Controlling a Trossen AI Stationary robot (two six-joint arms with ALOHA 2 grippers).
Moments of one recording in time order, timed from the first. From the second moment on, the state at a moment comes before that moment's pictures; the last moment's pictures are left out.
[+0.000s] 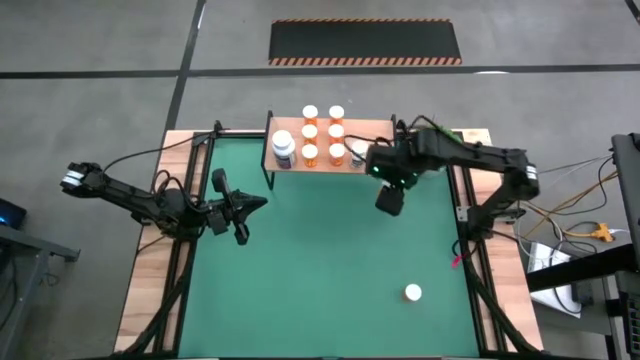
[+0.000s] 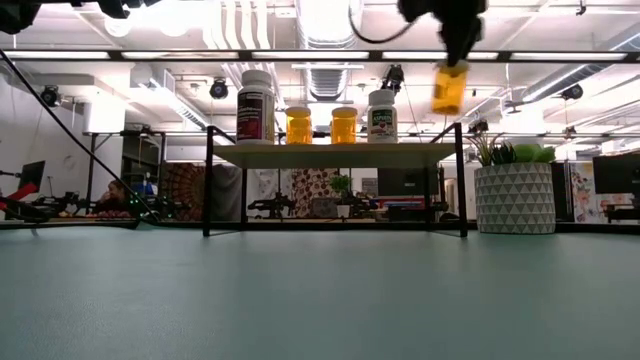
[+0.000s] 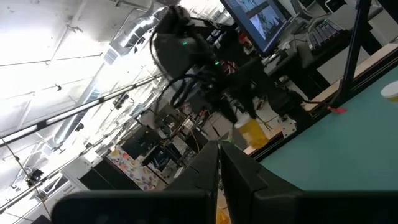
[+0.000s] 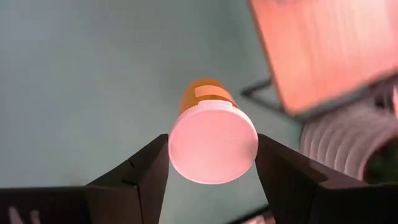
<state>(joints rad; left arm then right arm) -0.30 0.68 0.41 0.52 -0.48 0.88 -0.12 1.62 1.77 -1.58 0.08 0.31</state>
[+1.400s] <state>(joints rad) -0.30 0.67 0.41 0.52 -0.48 0.87 -0.37 1.76 1.85 -1.57 0.16 -0.39</state>
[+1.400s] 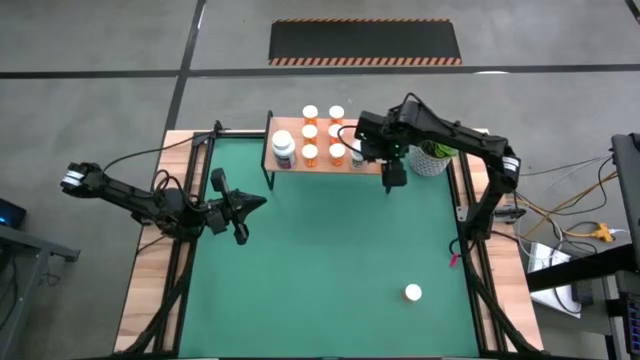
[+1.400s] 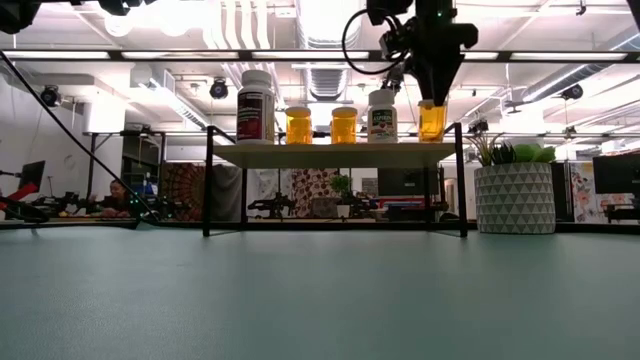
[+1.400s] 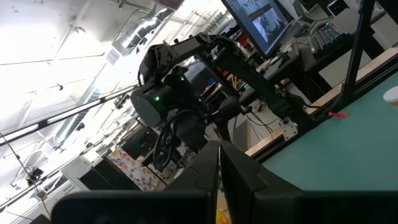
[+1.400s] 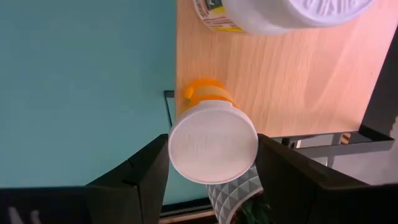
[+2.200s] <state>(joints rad) -0.30 0.67 0.41 0.52 -0.48 0.87 -0.39 1.77 1.85 -1.52 0.24 -0.37</state>
